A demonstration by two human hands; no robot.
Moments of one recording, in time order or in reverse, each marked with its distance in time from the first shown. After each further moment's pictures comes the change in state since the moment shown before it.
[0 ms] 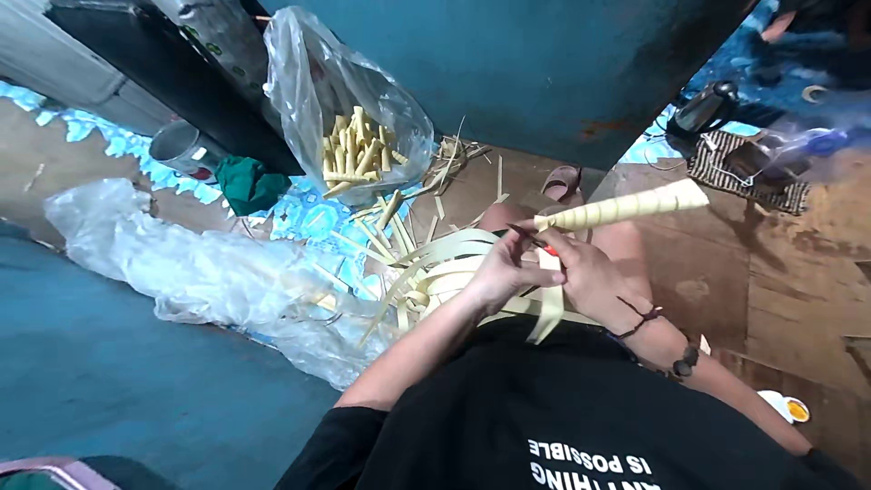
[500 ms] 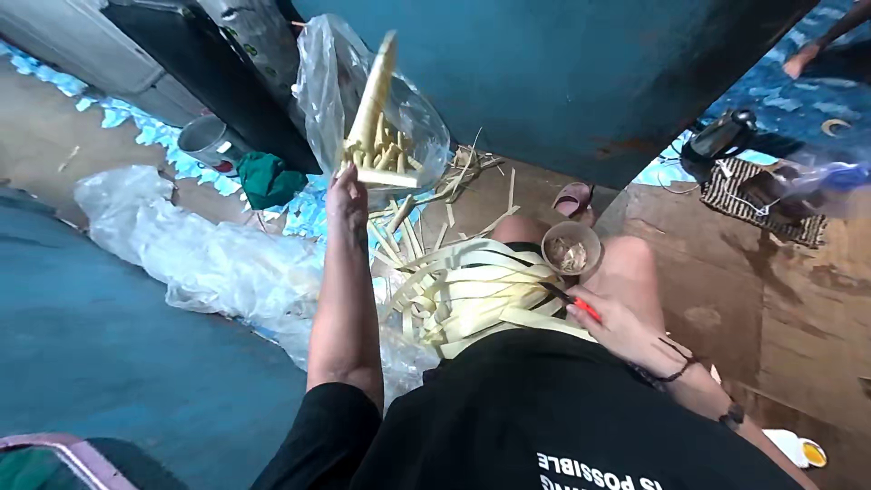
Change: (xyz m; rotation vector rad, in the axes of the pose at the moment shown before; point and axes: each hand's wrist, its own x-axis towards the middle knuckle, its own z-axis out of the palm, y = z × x) left_hand 0.008 0.076 -0.255 -0.097 0.949 0.446; right_hand -0.045 0.053 0.013 0.198 -0.340 0.089
